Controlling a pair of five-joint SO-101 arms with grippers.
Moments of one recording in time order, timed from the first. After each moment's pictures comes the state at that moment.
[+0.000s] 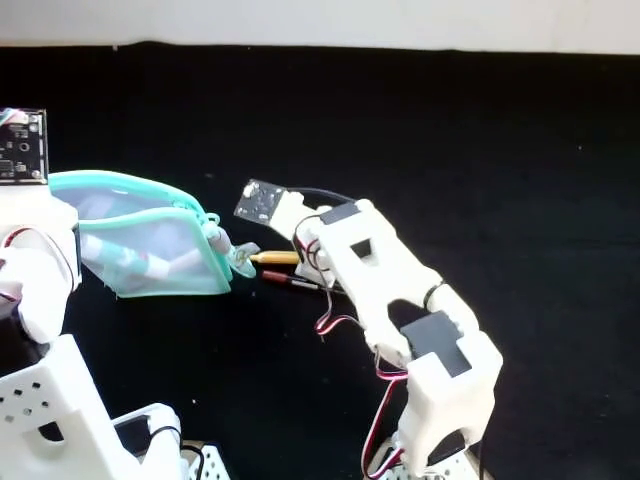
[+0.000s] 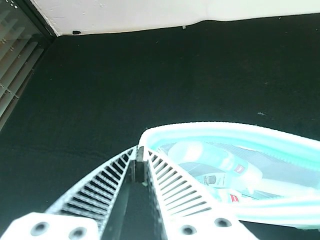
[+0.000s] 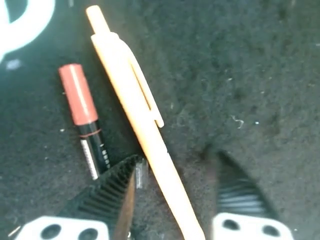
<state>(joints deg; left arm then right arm) -27.9 -43.9 23.4 75.1 -15.0 -29.9 17.9 17.1 46.2 41.8</state>
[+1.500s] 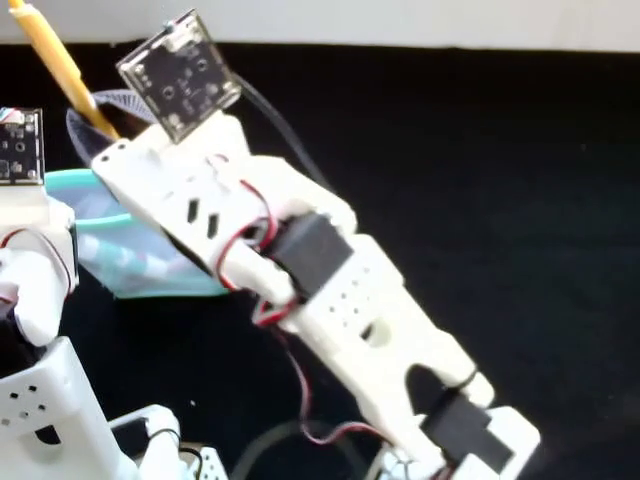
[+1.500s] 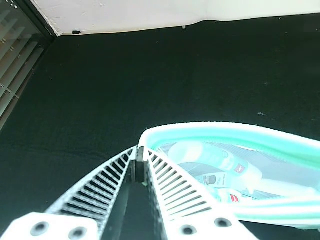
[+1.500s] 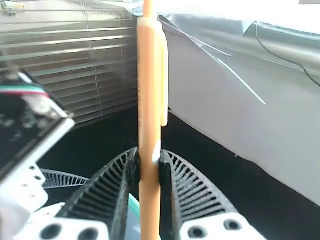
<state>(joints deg) -27.9 -43.9 23.4 75.1 -15.0 -55.6 -5.2 -23.1 41.6 -1.1</state>
